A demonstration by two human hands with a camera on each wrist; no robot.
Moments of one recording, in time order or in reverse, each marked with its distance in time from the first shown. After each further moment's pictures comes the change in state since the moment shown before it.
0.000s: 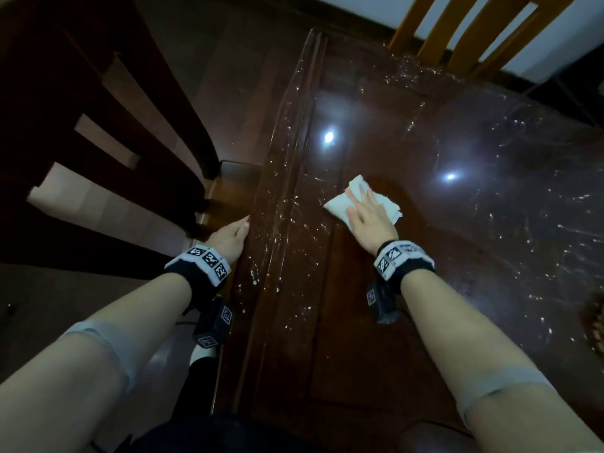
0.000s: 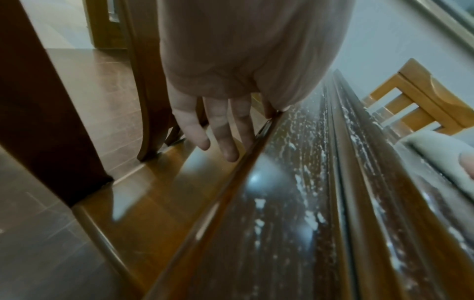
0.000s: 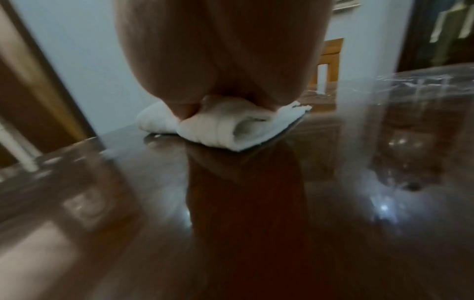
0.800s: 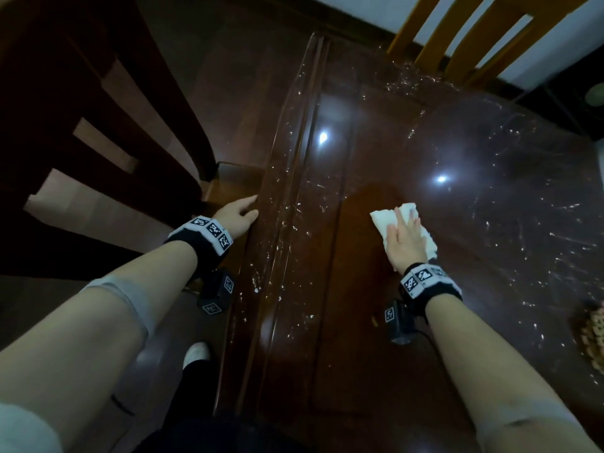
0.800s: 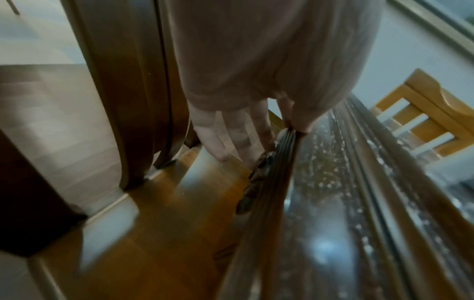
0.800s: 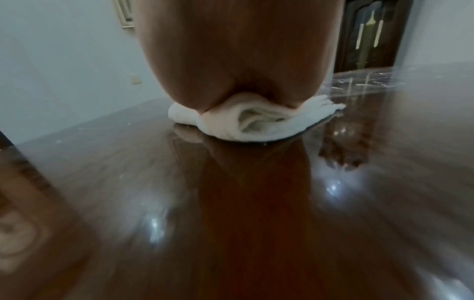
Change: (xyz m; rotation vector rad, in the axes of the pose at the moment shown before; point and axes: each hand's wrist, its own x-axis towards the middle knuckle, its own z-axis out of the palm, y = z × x) left_hand 0.024 0.036 -0.036 -0.188 -0.068 0.055; right_hand -0.020 0.049 -0.003 0.026 0.118 0.347
